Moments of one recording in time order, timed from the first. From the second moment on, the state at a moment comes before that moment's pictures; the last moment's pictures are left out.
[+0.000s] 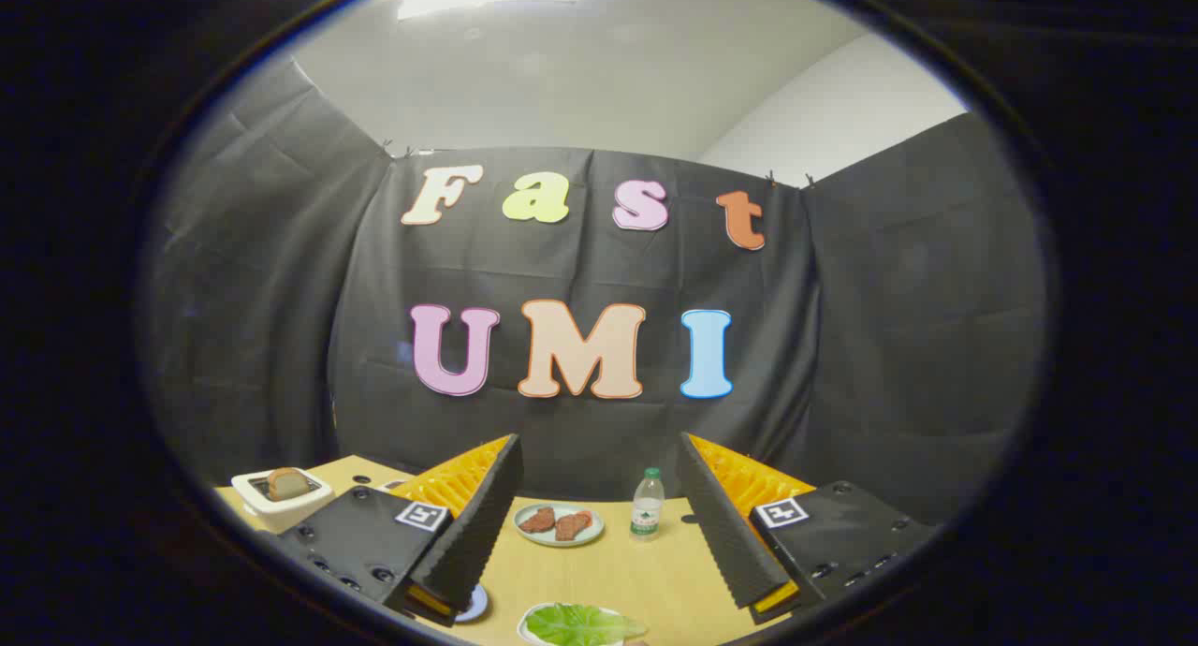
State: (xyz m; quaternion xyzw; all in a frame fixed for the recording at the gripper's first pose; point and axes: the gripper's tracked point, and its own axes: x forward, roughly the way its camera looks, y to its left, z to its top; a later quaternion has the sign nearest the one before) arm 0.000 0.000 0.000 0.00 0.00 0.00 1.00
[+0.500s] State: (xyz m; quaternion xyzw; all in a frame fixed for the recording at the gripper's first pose) arm -0.005 -0.022 0.003 0.01 -0.01 0.00 1.00
